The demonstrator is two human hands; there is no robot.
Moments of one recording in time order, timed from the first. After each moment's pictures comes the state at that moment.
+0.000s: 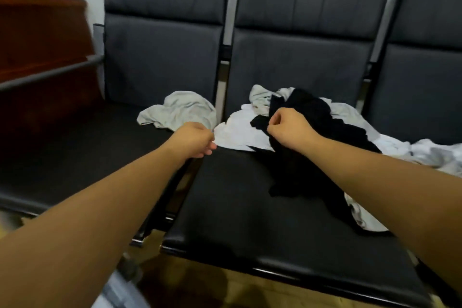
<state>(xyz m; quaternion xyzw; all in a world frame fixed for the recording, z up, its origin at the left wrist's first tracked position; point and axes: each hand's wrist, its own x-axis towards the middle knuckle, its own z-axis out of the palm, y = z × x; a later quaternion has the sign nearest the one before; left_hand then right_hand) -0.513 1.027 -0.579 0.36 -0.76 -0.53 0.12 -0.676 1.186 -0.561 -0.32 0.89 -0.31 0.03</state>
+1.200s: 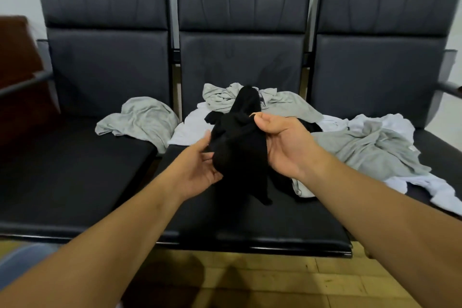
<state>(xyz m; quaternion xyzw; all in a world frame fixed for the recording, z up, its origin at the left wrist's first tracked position) -0.548 1.163 -0.603 0.21 -0.42 -0.88 0.03 -0.626 1.342 -0.537 -0.25 0.44 -0.77 0.39</state>
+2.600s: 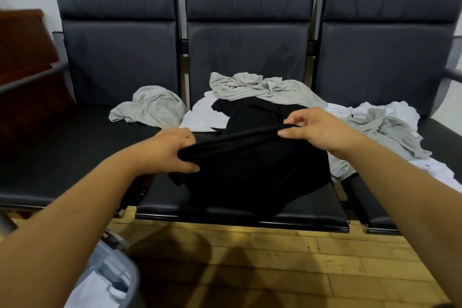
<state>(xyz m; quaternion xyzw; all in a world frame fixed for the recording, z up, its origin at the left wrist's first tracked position) -0.463 1.122 -0.560 0.03 -0.99 -0.11 -0.02 -0.647 1.406 -0.542 -0.35 0.81 -0.44 0.17</state>
